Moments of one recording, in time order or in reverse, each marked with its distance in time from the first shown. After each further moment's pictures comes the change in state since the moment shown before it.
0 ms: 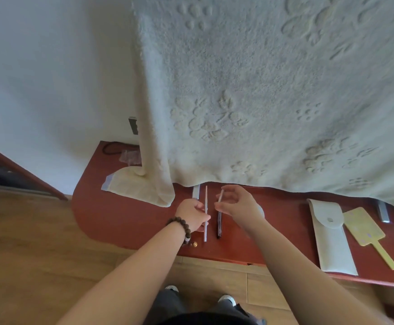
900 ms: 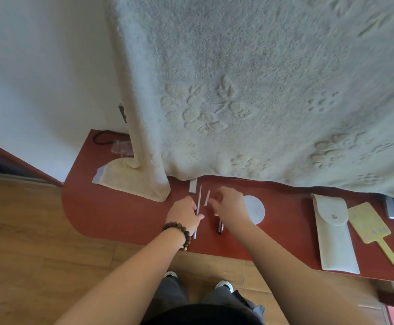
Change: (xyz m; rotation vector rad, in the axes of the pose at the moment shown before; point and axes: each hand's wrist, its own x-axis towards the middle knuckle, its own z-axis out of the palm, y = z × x) left_hand 0.016 -0.024 0.010 0.538 0.197 0.116; right_hand 0.035 0.023 0.025 -0.661 0.019 -0.046
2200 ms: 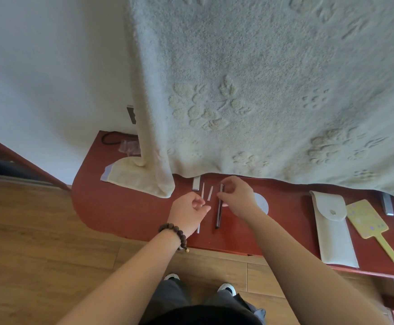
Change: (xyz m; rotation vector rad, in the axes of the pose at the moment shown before) left_hand -0.035 0.007 -0.023 -0.308 0.037 0.093; right_hand -0.009 0.002 -0.022 0.394 0.039 0.060
